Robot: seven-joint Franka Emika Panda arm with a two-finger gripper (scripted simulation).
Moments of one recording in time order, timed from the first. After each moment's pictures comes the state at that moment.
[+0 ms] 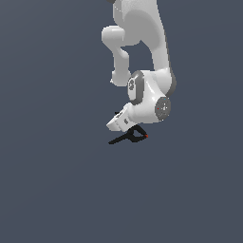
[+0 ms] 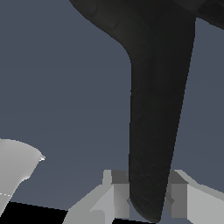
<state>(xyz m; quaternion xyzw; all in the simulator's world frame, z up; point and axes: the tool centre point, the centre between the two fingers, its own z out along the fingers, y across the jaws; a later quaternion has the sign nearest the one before) -0.108 -0.013 0.146 0.83 0.39 -0.38 0.11</state>
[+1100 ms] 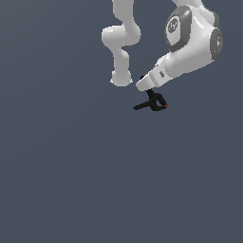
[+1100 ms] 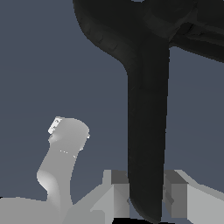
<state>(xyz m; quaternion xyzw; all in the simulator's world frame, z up) -0.206 0.109 0.283 0.83 0.39 -0.37 0.11</state>
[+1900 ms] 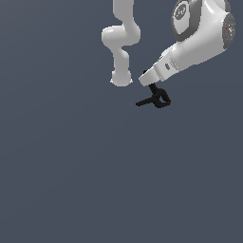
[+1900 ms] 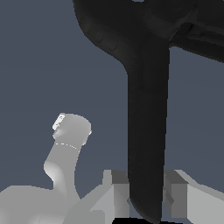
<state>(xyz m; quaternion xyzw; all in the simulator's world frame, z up) -0.200 0.117 0.313 0.83 0.39 -0.38 0.11</state>
